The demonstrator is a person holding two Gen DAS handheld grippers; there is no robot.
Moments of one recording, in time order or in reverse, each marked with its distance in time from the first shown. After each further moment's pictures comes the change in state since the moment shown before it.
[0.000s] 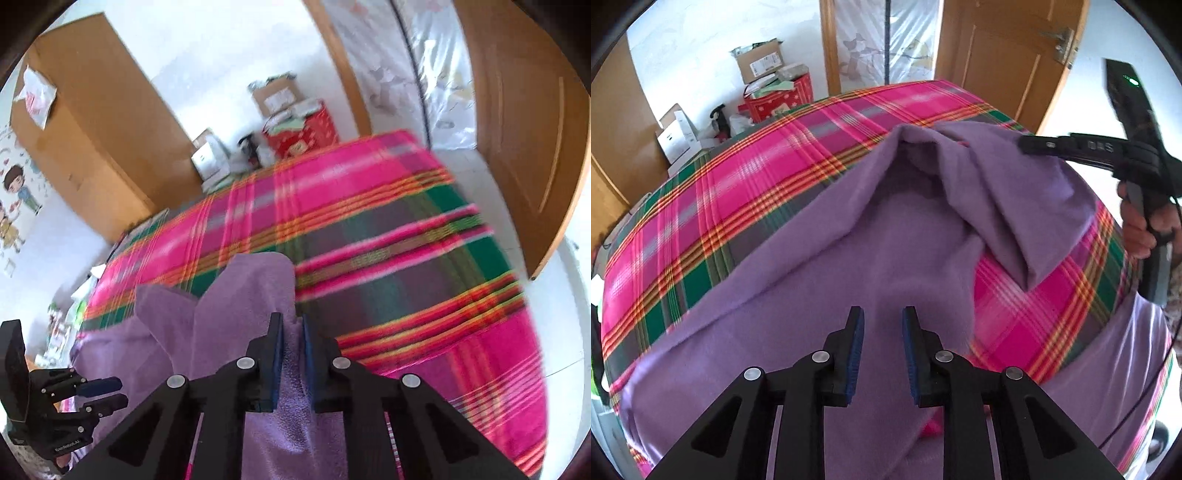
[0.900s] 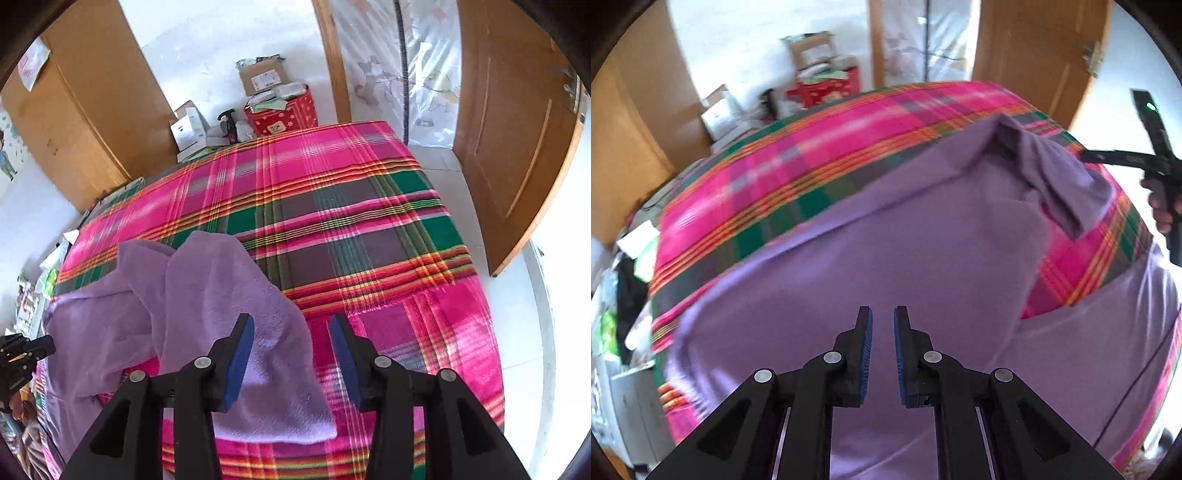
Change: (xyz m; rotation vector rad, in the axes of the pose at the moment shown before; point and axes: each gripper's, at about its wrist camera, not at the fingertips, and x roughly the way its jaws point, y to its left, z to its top) left arm -0.054 0.076 -0.076 -0.043 0.008 0.082; right arm -0.025 0.012 -0.027 -0.091 0.125 -0.124
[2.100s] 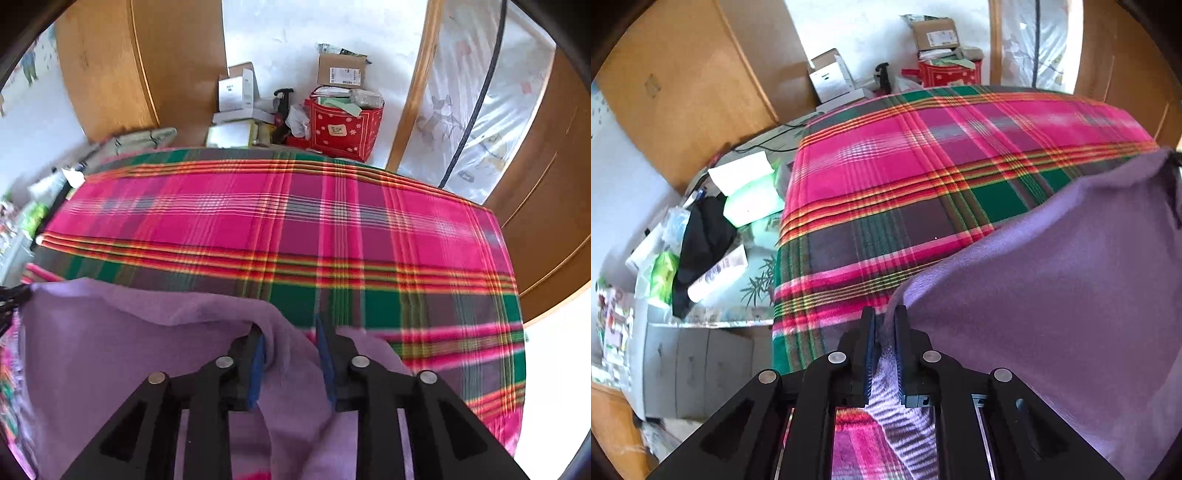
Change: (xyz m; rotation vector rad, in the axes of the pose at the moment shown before) left arm 0.009 0.188 -0.048 -0.234 0.017 0.283; right arm 0.052 0.145 0.064 -0.301 0.037 -0.092
